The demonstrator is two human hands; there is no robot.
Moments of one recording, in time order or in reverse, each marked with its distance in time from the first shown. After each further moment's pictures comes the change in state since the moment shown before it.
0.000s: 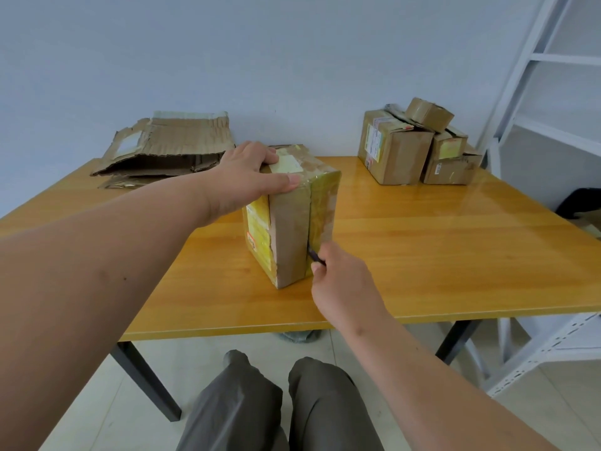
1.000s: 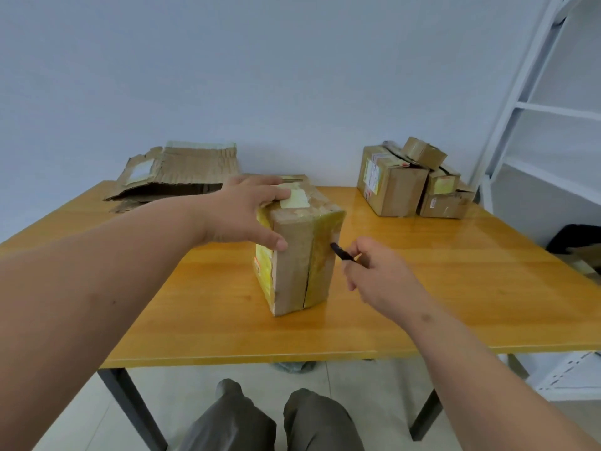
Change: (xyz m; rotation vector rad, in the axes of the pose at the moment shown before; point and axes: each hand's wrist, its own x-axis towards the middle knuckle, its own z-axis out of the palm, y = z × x) left_hand -0.009 0.003 -0.026 0.265 -0.196 0.050; right_hand 0.023 0.005 -0.070 0.225 -0.041 0.053
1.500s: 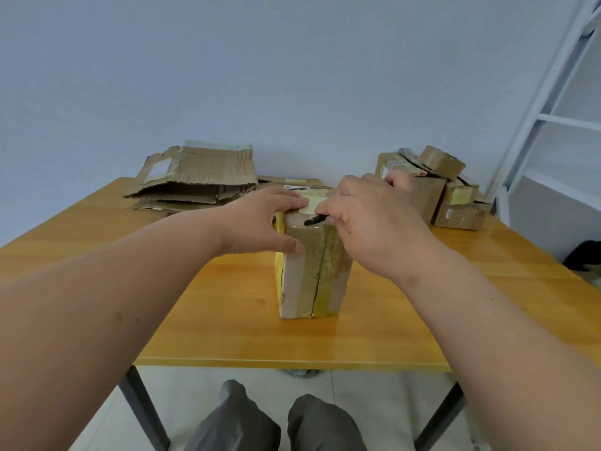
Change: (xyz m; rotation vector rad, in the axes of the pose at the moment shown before) left_hand -0.003 -0.007 0.006 -0.068 0.043 0.057; right_hand 0.025 -0.079 -0.015 -0.825 0.305 -0.695
